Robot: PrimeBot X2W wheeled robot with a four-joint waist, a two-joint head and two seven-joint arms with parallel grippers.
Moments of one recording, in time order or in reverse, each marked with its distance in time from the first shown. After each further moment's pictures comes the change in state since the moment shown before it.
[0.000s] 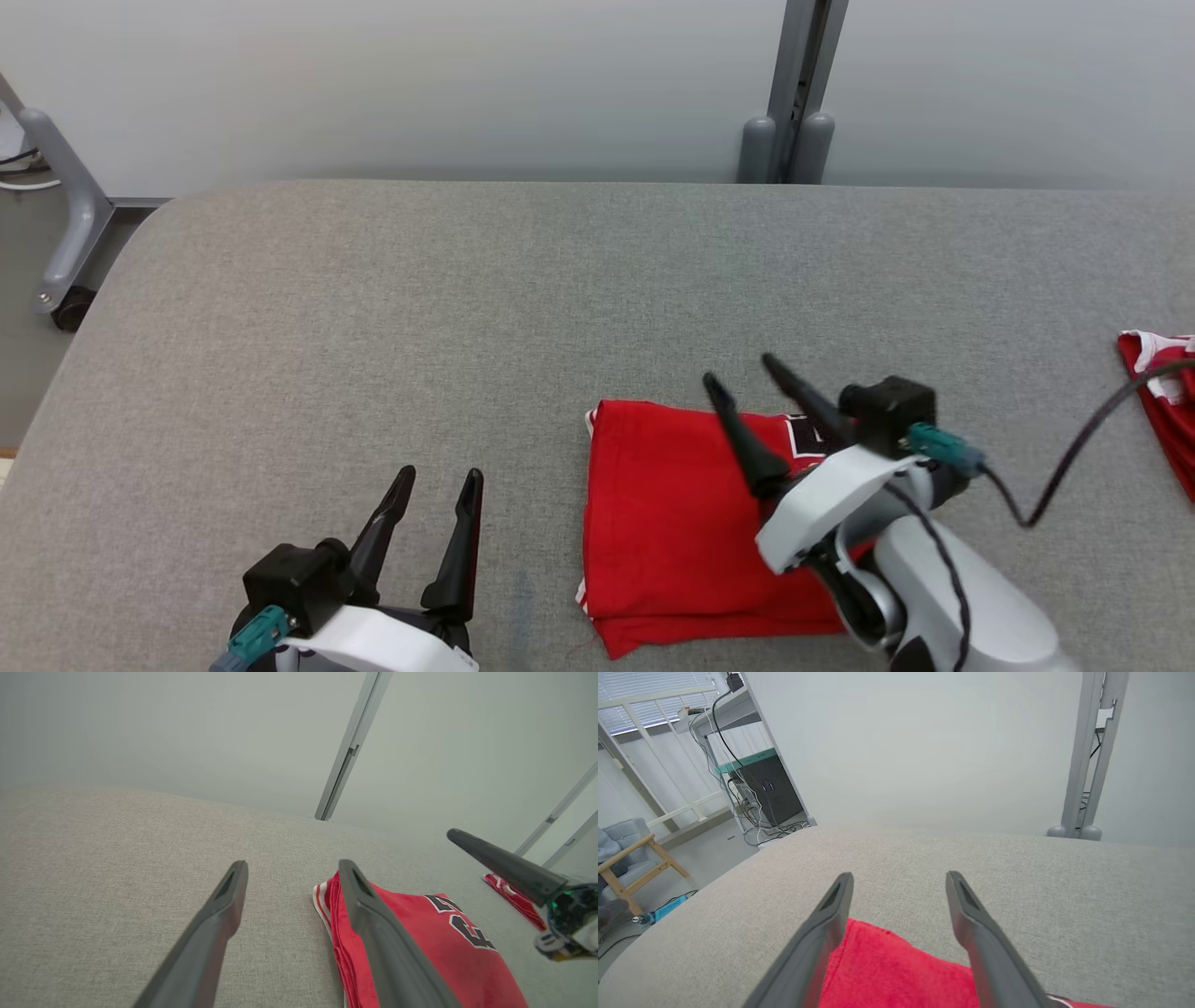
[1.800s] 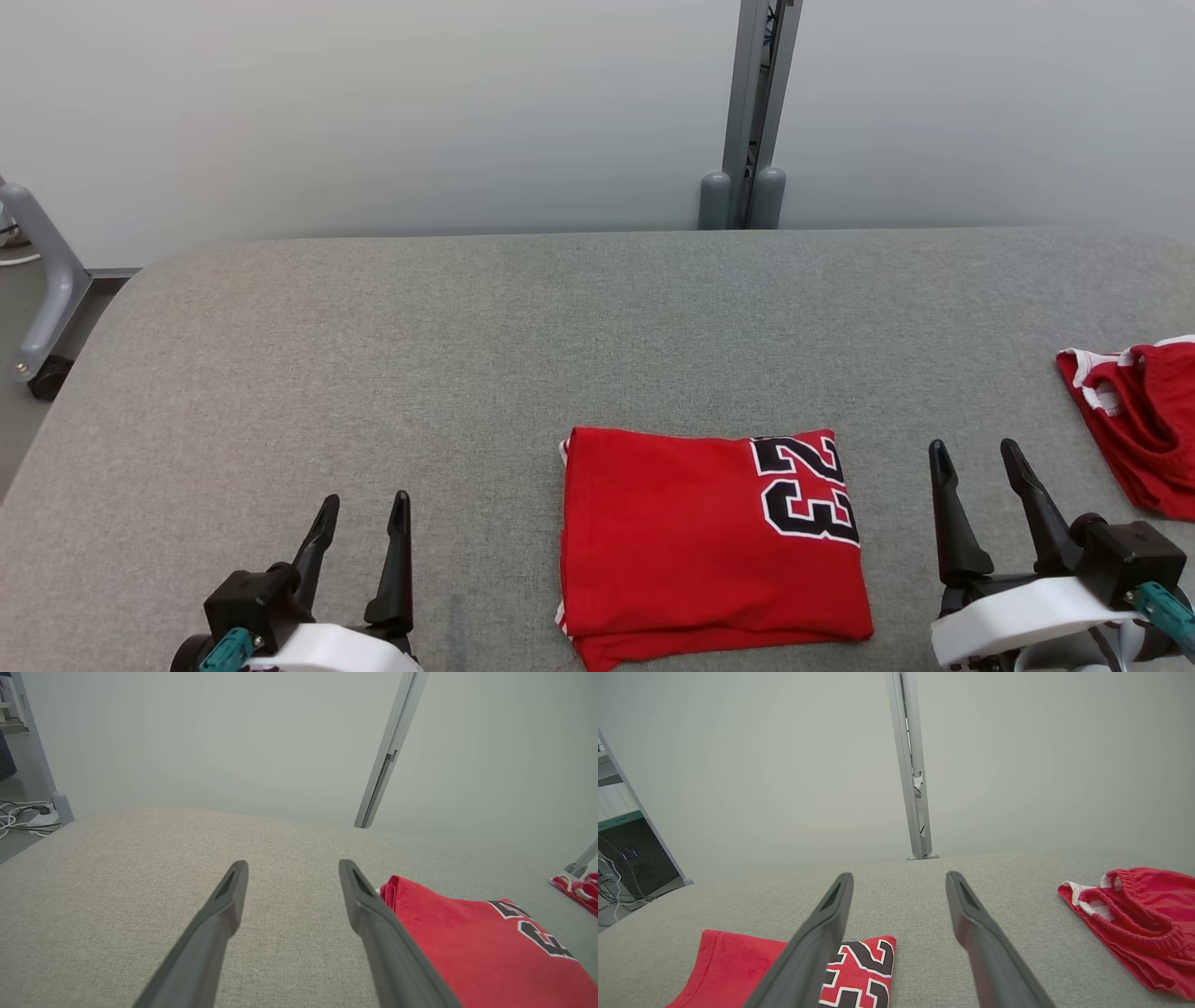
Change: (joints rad) left arm 0.052 -0.076 0.188 0.152 0.173 -0.028 -0.011; right arm 0.455 0.030 -0.573 -0.387 -0.311 0.000 -0.010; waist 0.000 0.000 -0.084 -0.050
